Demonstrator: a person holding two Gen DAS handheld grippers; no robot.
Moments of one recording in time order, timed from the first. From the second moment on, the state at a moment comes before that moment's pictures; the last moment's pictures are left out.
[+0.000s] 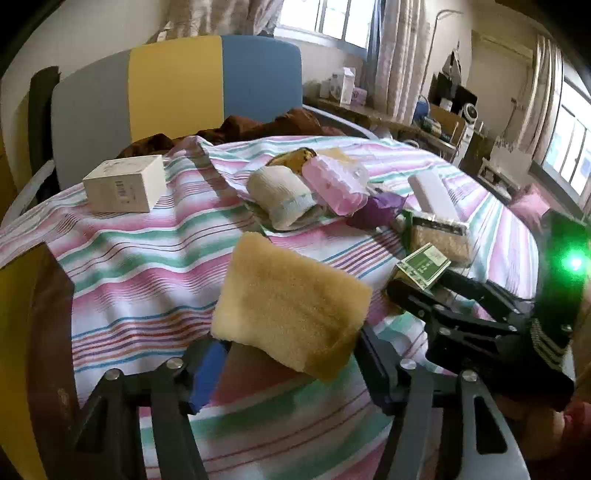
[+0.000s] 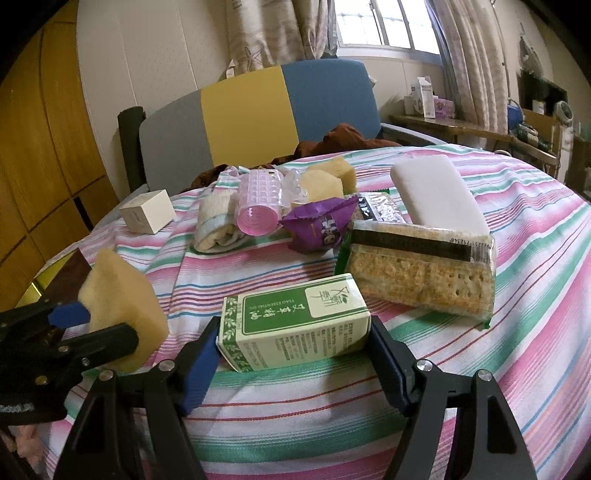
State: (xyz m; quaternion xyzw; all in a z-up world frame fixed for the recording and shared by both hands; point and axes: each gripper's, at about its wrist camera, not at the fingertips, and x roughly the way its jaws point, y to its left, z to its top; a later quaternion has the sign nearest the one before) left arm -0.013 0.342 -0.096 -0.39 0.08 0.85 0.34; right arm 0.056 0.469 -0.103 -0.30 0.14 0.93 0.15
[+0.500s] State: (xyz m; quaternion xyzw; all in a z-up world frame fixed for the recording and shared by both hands) left arm 0.022 0.306 -0.073 -0.39 0.02 0.85 0.36; right arm 0.055 0.463 -0.102 -0.31 0.12 0.93 0.17
